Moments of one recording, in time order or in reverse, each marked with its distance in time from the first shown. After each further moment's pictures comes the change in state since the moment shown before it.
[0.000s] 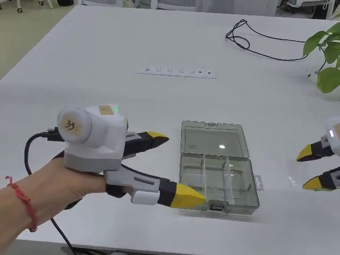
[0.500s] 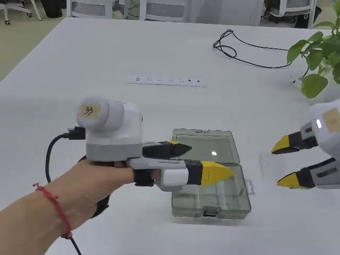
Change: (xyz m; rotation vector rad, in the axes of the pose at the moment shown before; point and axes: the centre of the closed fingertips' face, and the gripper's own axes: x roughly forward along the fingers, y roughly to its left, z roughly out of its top) left arm 0.031 -0.021 0.030 -0.310 -0.080 -0.076; right arm -0.035 0.009 0.072 -0.032 -0.078 -0.082
